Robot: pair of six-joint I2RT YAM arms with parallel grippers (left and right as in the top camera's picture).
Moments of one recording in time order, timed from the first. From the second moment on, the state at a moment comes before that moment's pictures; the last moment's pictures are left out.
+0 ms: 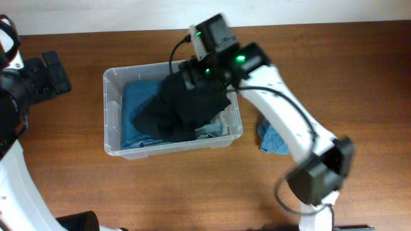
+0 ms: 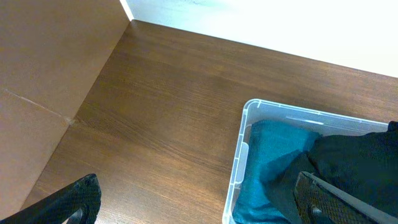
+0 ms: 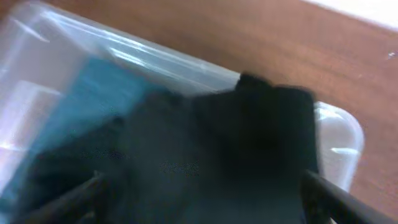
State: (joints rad) left arm 0.14 1.64 2.57 -1.69 -0.21 -0.10; right arm 0.54 2.05 2.04 -0.93 -0.06 0.10
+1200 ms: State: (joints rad) left arm 0.14 1.64 2.57 -1.69 -0.21 -0.10; right arm -0.10 1.69 2.06 -1.29 -0.21 0.15
